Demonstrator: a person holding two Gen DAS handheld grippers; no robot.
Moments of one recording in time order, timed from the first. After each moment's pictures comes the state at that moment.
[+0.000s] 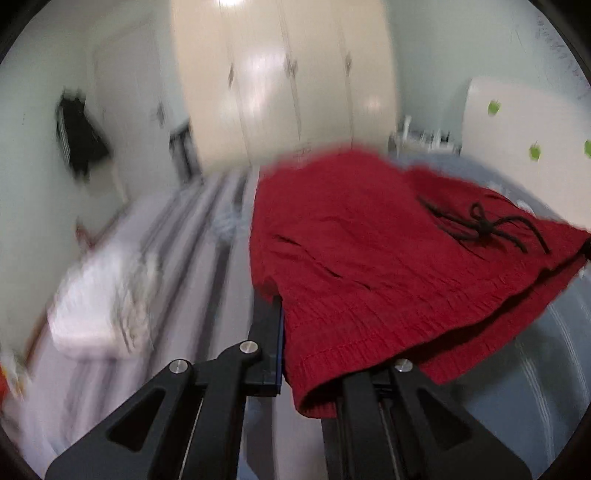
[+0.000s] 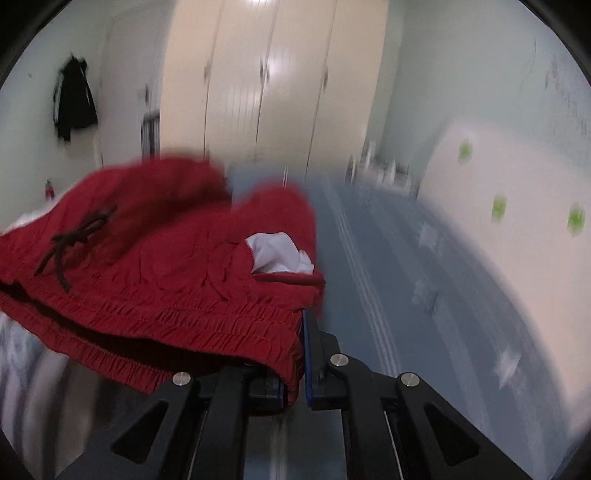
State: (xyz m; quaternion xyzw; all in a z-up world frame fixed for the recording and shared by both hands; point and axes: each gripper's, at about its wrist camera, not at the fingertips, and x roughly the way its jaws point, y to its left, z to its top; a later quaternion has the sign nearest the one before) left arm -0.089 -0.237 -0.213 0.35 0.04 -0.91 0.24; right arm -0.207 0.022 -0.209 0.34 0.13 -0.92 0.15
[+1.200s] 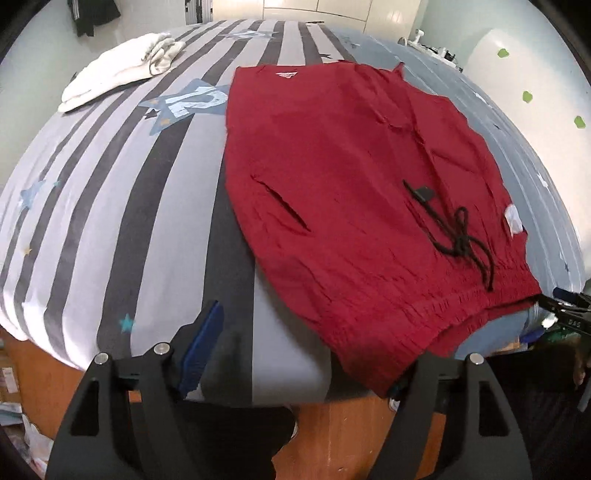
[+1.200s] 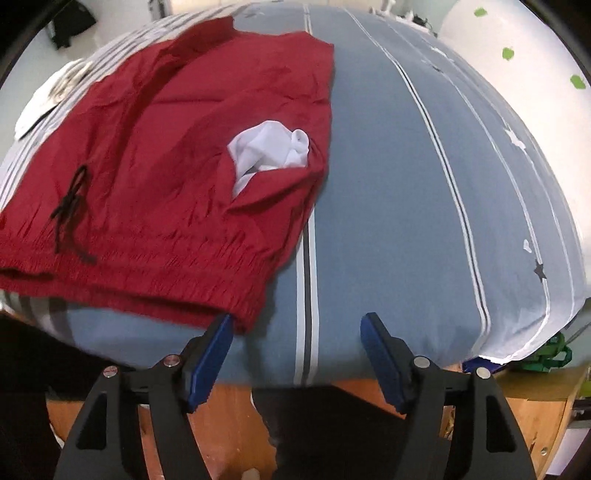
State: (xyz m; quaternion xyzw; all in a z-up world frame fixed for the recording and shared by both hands) left arm 0.171 -0.125 -0.281 0.51 0.17 -0.82 0.19; right arm 0.063 0.151 -0.309 0.56 0.17 -0.79 0.17
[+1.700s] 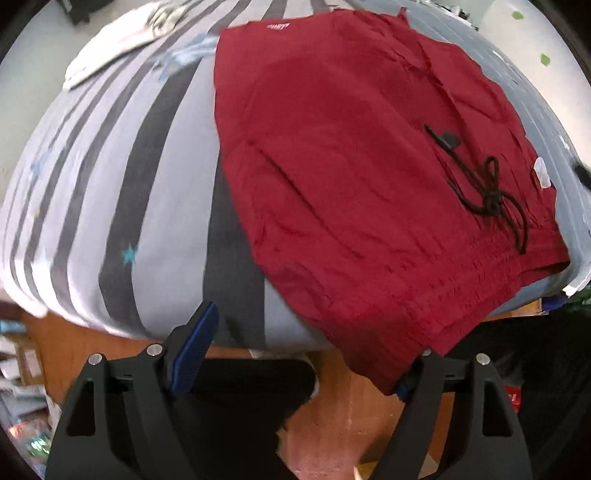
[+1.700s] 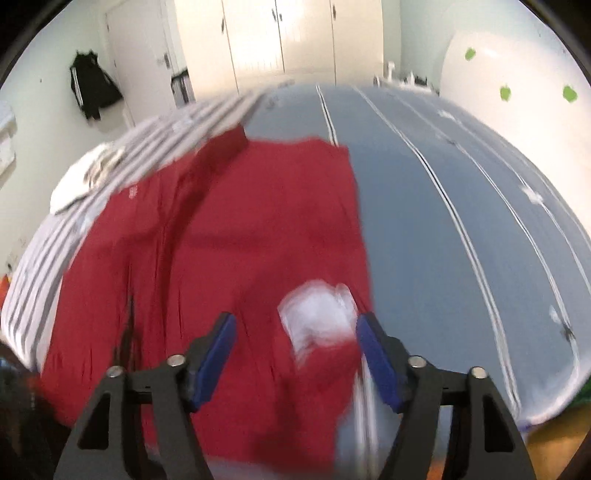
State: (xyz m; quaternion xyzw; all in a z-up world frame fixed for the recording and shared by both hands) left arm 0.177 -0.116 -0.310 0.57 0.17 -0.77 0.22; right arm -0.009 0.075 -0.265 0.42 0.06 -0.88 0.23
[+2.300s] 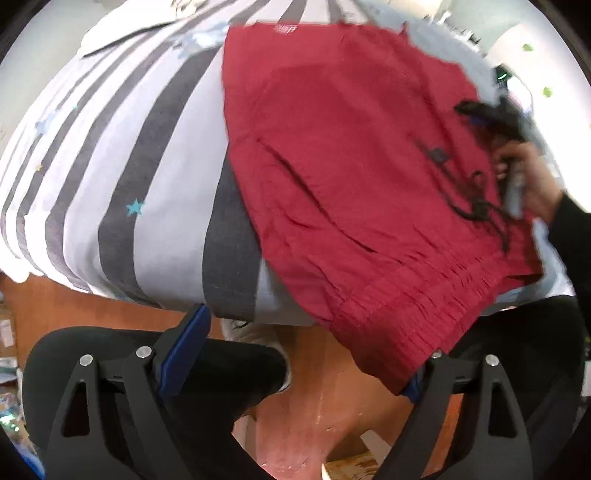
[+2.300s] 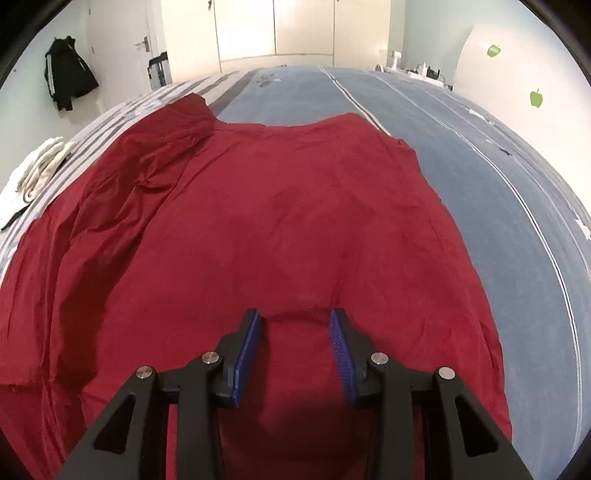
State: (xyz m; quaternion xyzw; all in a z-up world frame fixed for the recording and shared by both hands) left arm 0.200 -0.120 -0.287 0.54 0.23 -0.79 0.19; right arm -0.149 -0.068 -0.362 0.44 0.10 -0.87 0.19
